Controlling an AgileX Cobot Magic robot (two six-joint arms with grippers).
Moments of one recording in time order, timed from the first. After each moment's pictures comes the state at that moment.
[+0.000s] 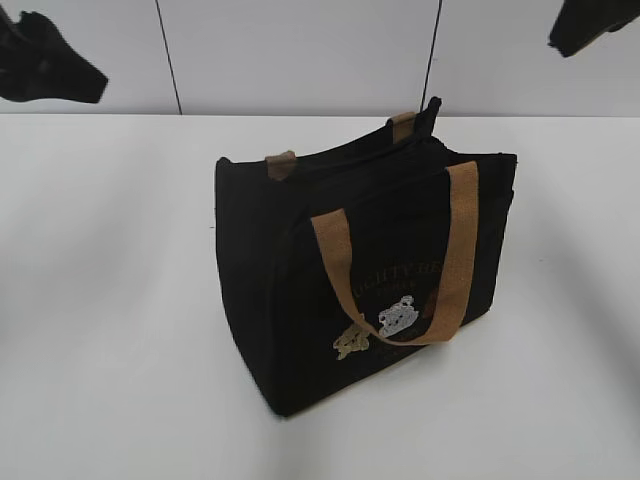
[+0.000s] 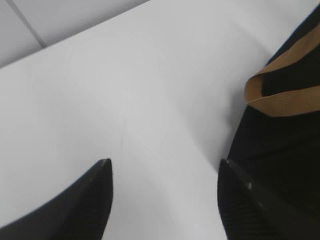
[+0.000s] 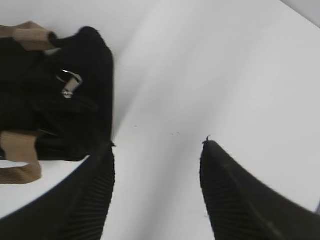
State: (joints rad) left arm -0.20 1.35 -1.11 -0.52 0.67 0.76; right arm 0.23 1.59 -1.61 0.06 1.17 -0.38
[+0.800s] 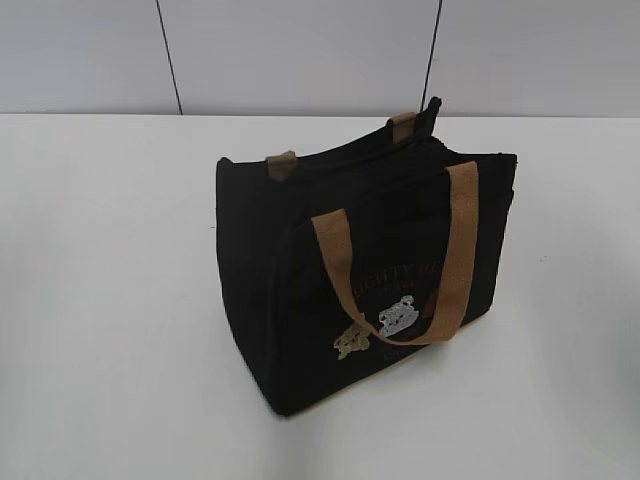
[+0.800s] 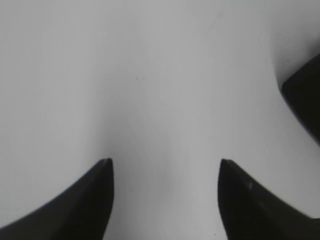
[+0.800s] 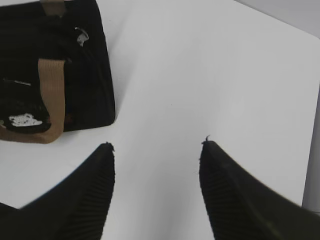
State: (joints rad) left arm -0.19 0.78 -0.92 0.06 1.09 -0.06; right arm 0.23 0.99 -1.17 -0.01 1.10 -0.22
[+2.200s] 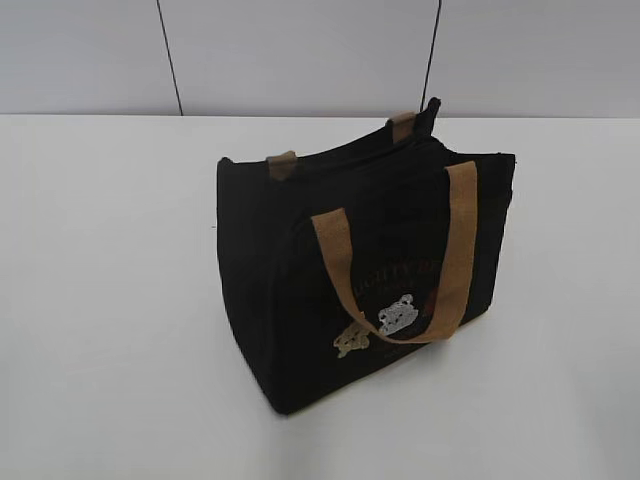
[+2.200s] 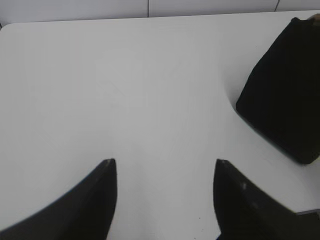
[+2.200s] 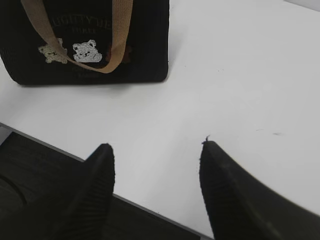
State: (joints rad) left arm -0.19 -0.01 -0.54 -0.04 1.07 0.01; right arm 0.23 -0.01 -0.47 0.15 1.09 -0.25
